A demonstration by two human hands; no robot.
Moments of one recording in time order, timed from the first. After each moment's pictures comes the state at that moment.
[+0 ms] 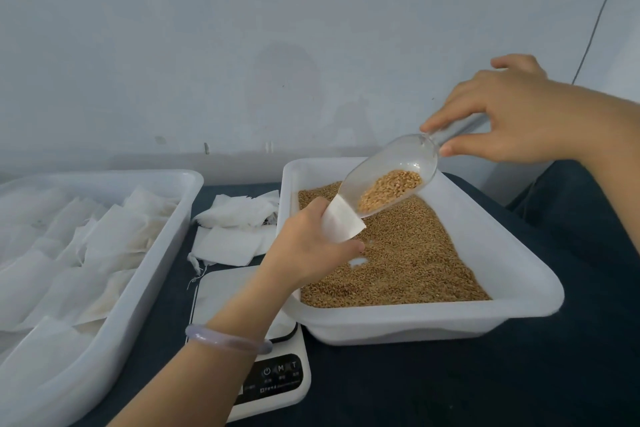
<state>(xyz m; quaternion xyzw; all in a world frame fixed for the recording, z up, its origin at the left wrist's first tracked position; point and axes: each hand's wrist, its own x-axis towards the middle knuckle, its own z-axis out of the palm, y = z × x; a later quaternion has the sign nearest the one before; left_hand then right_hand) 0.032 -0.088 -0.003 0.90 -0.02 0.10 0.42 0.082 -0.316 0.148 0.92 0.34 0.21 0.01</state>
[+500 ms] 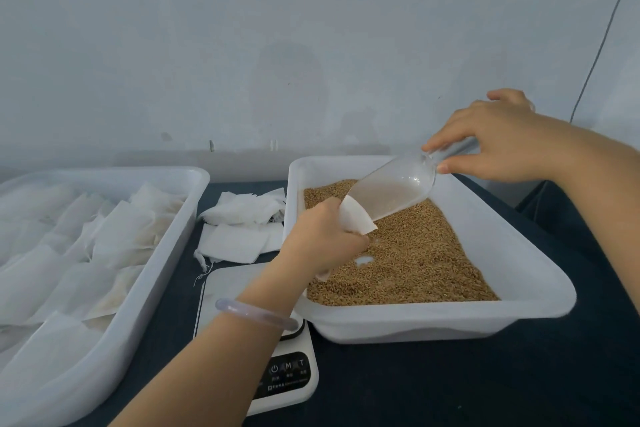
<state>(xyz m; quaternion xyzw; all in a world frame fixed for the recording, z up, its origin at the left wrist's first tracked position) 0.053 -0.092 -0.003 0.92 0.00 0.05 0.40 0.103 -0.311 0.117 0.93 0.30 0.19 0.01</state>
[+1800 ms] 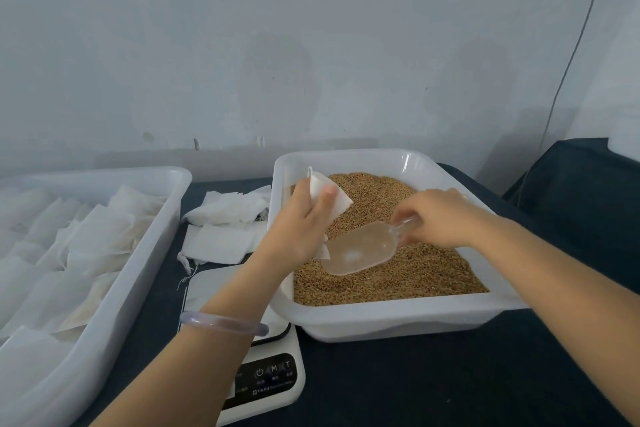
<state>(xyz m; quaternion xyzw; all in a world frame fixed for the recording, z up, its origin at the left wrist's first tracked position) 0.049 -0.090 -0.001 0.83 -0.01 0.10 0.54 0.125 -0.298 0.009 0.97 0.23 0.00 -0.05</state>
